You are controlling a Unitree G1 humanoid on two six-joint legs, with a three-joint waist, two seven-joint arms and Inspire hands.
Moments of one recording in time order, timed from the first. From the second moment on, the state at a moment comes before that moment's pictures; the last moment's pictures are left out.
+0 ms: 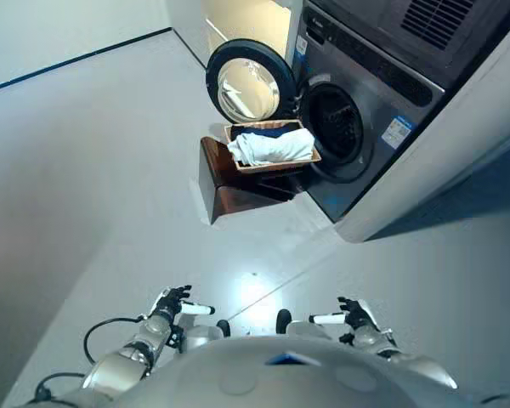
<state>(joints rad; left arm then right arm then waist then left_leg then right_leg) -0.03 0.20 -0.32 1.30 0.04 -0.12 0.07 -0.01 -0.23 0.27 1.37 -0.05 -0.09 -0.22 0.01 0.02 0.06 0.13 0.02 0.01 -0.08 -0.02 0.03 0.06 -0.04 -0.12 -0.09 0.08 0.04</state>
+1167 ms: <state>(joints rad) -0.02 0.20 -0.28 1.30 -0.01 -0.12 0.08 -0.02 -0.23 0.30 1.35 -0.05 -0.09 -0.22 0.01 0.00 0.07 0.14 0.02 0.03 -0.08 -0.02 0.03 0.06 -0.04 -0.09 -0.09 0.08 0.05</state>
